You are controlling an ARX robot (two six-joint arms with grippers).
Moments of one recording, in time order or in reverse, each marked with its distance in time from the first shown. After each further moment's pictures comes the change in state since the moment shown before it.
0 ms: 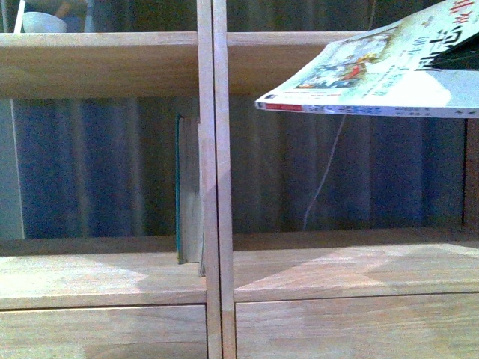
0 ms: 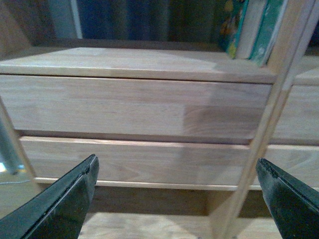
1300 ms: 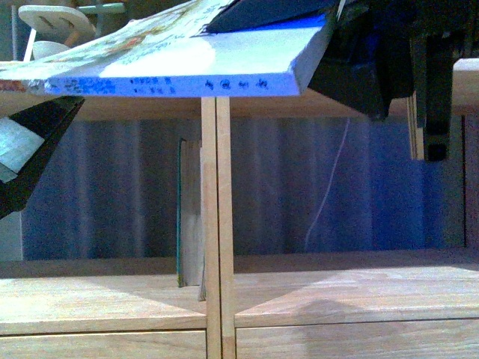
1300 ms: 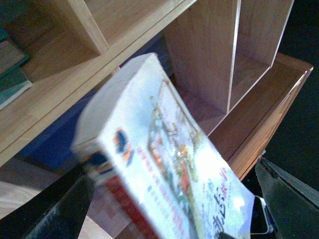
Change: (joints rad) left arm -0.284 1.179 0.542 1.278 0.252 -1.058; right arm 0.465 -0.021 0.022 -0.041 0.138 -0.012
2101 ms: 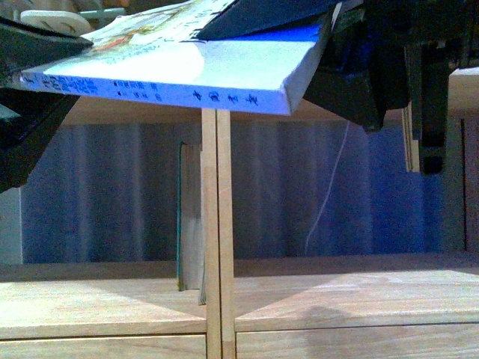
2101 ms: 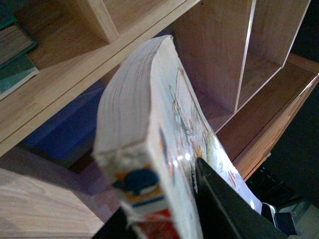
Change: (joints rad) left arm -0.030 -0.007 0.014 -0.076 -0.034 0.003; right arm 0.016 0.000 -0.005 -0.009 0.008 0.021
